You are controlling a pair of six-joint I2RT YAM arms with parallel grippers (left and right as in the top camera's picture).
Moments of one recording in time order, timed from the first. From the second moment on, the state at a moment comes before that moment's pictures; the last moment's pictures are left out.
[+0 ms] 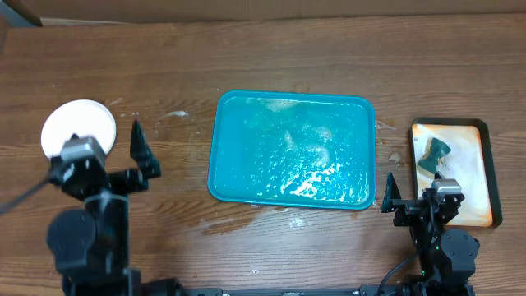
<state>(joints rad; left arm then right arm) 0.16 0.51 0.76 -0.28 -0.02 -0.11 -0.02 0.01 0.12 -0.30 -0.05 0.04</state>
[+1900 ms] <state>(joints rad) 0.22 0.02 0.10 -0.32 0.08 -0.16 -0.02 0.01 0.11 -0.30 -0.05 0.04</state>
